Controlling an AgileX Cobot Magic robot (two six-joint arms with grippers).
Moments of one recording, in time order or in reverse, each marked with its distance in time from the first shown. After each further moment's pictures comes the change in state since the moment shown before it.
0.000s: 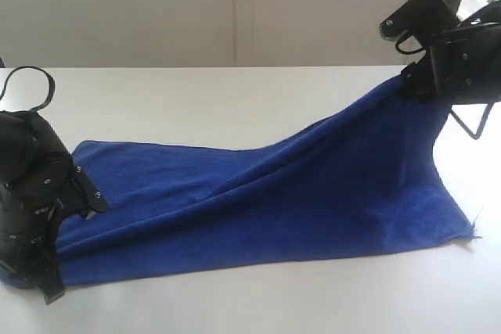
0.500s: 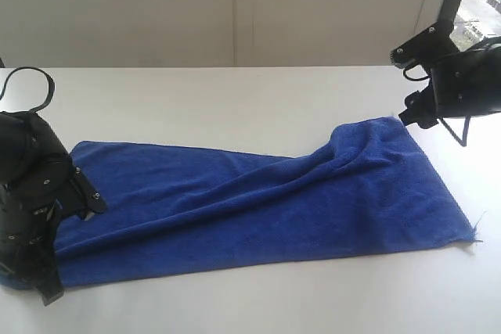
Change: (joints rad) left arm 0.000 0.002 0.002 0.000 0.000 0.000; right arm -0.082 0.154 -0.041 0.054 -0.063 0.073
